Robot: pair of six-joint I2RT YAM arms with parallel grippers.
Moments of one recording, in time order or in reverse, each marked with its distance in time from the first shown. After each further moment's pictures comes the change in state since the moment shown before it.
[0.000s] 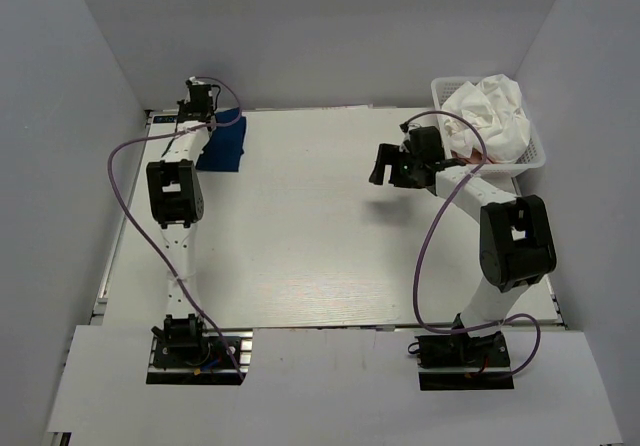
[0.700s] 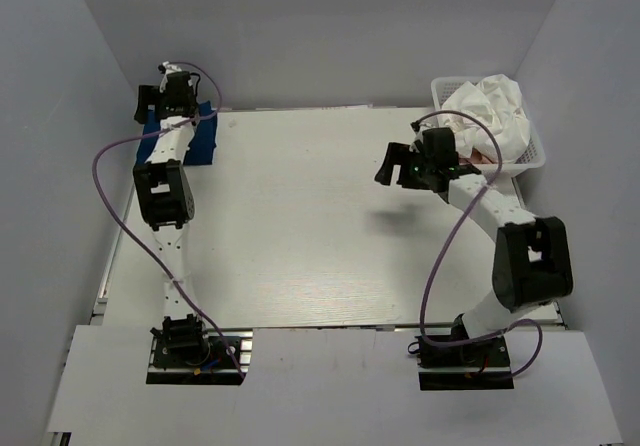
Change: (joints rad) left arm 0.077 -0.011 0.016 0.203 -0.145 0.084; right arm -0.031 -0.085 -0.041 -0.018 -0.051 0.006
